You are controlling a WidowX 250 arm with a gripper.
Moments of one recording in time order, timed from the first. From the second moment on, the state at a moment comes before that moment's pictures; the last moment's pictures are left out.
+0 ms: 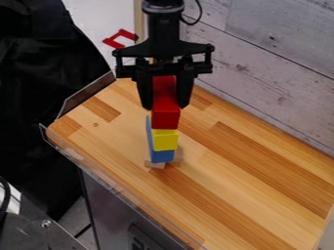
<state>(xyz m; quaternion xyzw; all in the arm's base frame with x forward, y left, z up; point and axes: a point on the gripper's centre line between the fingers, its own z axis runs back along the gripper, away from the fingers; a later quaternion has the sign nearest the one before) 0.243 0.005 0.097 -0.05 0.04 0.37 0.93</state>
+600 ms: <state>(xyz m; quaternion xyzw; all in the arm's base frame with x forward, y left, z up) 0.245 0.004 0.090 -0.05 0.04 0.36 0.93</state>
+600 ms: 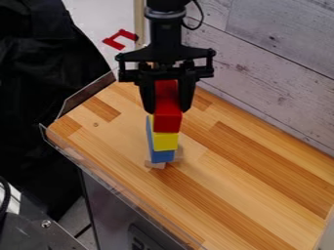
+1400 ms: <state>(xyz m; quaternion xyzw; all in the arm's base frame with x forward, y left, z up) 0.243 0.001 0.088 -0.06 0.06 0.37 0.93</state>
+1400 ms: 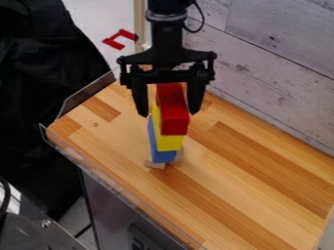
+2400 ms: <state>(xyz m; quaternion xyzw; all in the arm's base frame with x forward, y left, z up) 0.240 -0.006 0.137 -0.06 -0.03 0.35 0.94</state>
